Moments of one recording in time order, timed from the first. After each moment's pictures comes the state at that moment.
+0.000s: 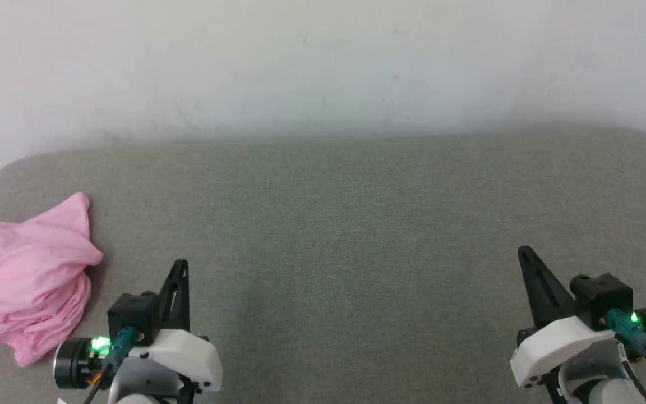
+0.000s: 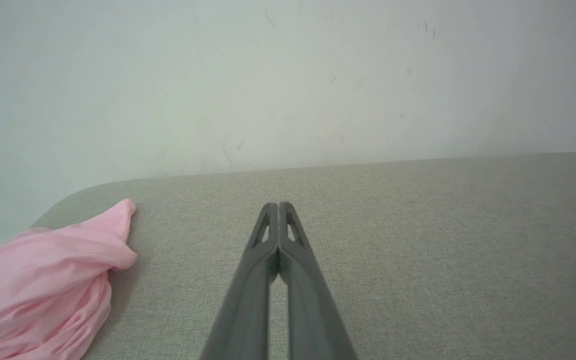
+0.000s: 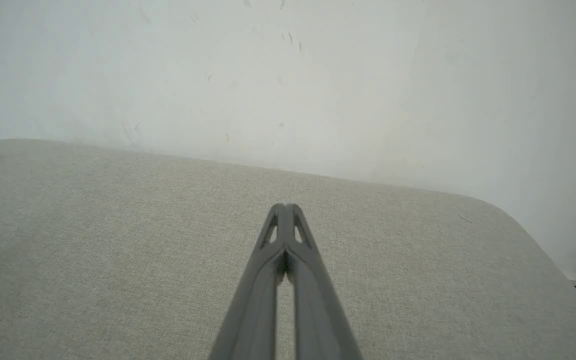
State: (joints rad) left arm 0.01 0.05 0.00 0.00 -0.01 -0.01 0.00; right arm 0.01 -0.05 0.00 0.01 0.01 0.13 0.00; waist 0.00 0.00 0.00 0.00
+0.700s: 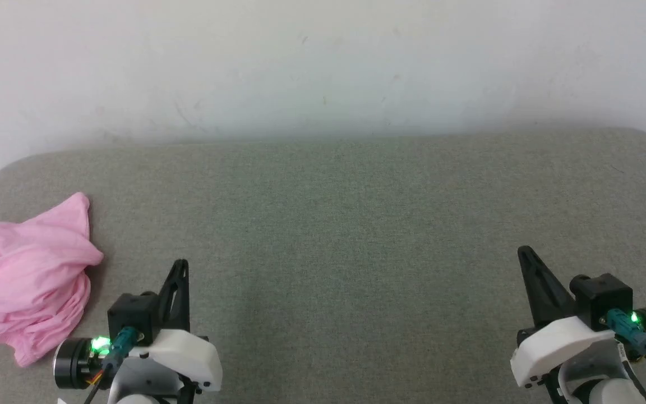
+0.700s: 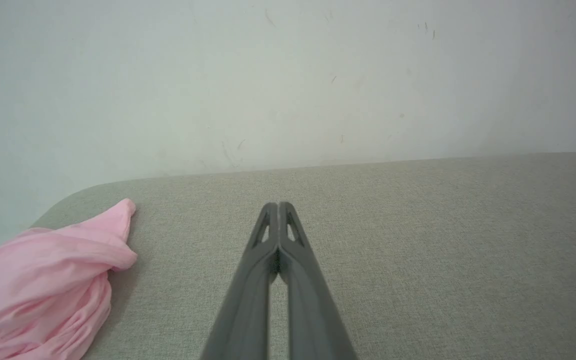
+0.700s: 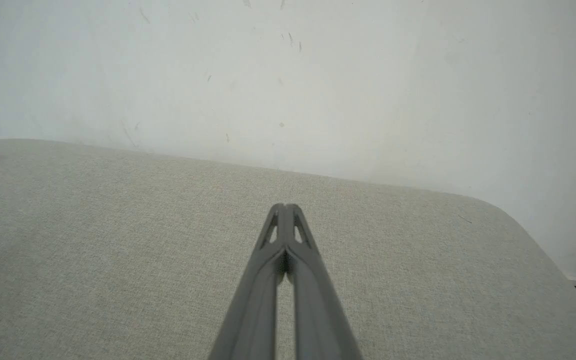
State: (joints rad) left arm 0.01 0.05 0.00 0.00 -0.01 -0.01 0.00; right arm 0.01 -0.05 0.00 0.01 0.01 0.13 0.00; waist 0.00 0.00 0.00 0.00
